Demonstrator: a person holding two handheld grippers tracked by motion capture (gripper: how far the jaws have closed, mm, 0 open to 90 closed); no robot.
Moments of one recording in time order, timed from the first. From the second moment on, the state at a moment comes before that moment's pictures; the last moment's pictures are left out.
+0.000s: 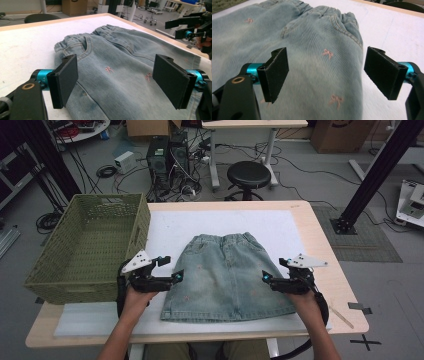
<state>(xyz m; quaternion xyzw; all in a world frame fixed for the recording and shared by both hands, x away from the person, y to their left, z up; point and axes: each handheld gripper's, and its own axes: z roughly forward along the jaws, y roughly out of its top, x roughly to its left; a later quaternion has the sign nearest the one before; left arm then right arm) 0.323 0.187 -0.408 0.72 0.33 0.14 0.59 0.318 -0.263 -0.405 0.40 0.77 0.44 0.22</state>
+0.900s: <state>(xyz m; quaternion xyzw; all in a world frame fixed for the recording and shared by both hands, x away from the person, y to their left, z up) 0.332 0.168 -0.406 0.74 0.35 0.16 0.56 0.414 -0.112 -0.426 0.38 0.86 0.31 0.15</state>
